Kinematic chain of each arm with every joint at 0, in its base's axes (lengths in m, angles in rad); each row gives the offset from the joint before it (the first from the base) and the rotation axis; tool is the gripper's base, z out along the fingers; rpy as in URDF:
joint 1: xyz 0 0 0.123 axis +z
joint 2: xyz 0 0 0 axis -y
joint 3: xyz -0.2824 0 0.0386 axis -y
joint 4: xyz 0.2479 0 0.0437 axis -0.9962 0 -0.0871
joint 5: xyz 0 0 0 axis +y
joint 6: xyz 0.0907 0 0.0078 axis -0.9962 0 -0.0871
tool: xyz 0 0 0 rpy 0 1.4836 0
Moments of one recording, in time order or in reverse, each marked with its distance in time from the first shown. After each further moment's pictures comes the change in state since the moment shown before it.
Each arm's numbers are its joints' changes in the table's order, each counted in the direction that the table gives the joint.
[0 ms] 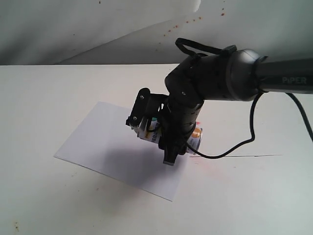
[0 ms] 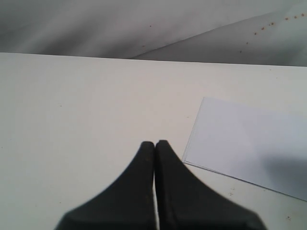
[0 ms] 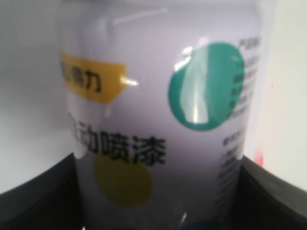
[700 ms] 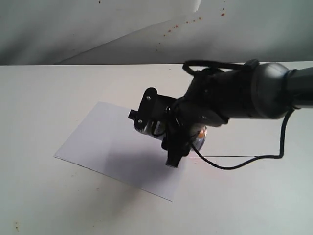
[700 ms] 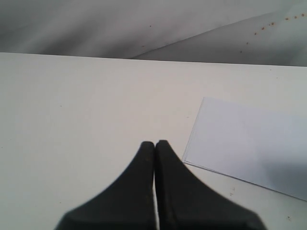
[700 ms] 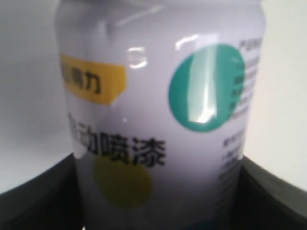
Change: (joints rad) left arm 0.000 0.000 0.000 0.000 0.000 0.000; right arm 0.030 0.118 -0.175 0.241 -0.197 -0.274
